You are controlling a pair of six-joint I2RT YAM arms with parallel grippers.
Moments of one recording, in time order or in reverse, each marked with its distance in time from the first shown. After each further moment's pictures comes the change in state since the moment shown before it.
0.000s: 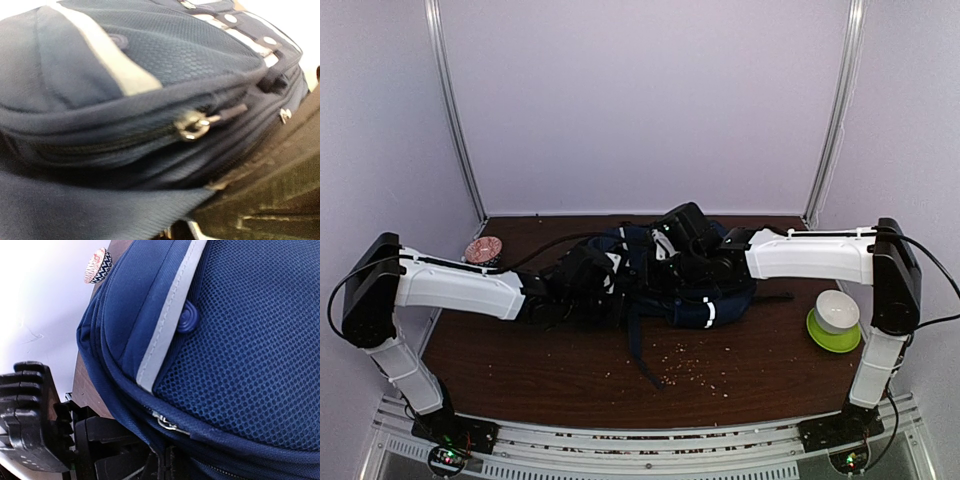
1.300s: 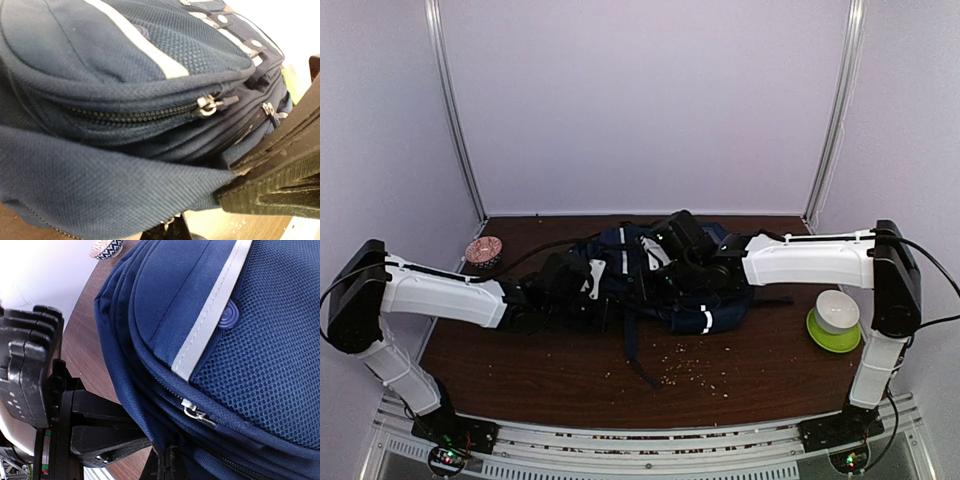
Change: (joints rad) left arm 0.047 -0.095 -0.152 0.104 0.133 -0.028; right arm 0.033 0.000 -0.010 -0.023 0.050 -0.205
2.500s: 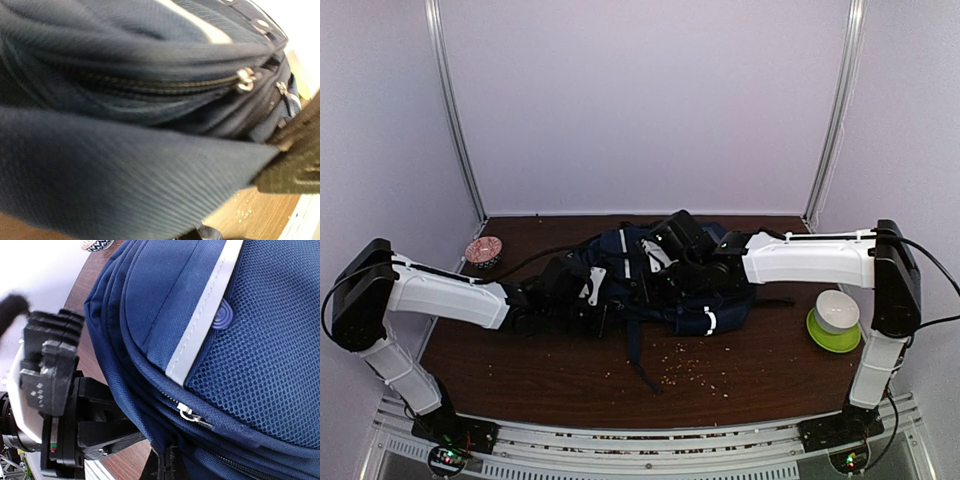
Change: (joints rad) left arm 0.019 0.025 -0.024 0.000 0.073 0.015; right arm 0.001 0.000 0.018 -0.071 -0.001 -0.013
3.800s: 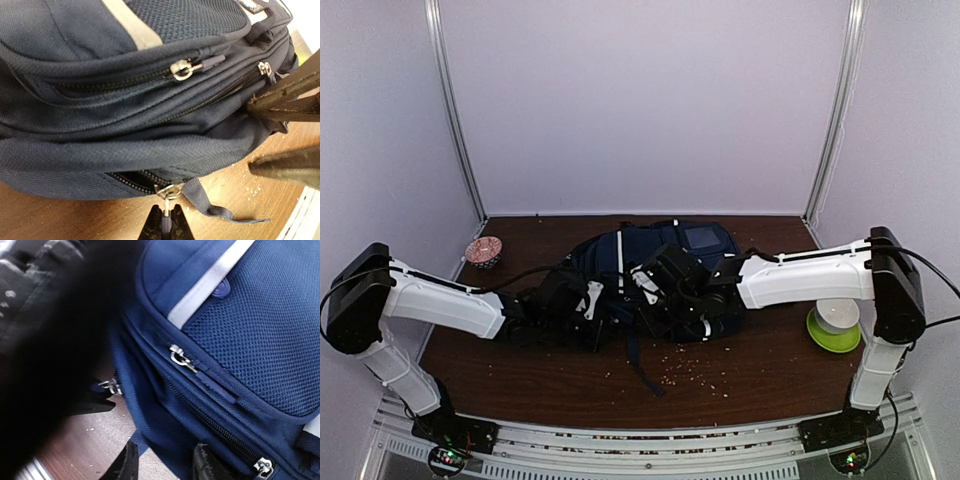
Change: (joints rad) left arm -0.033 -0.029 -0.074 -0.009 -0.003 0.001; right arm 0.108 -0.010 -0.112 0.015 0.257 -0.315
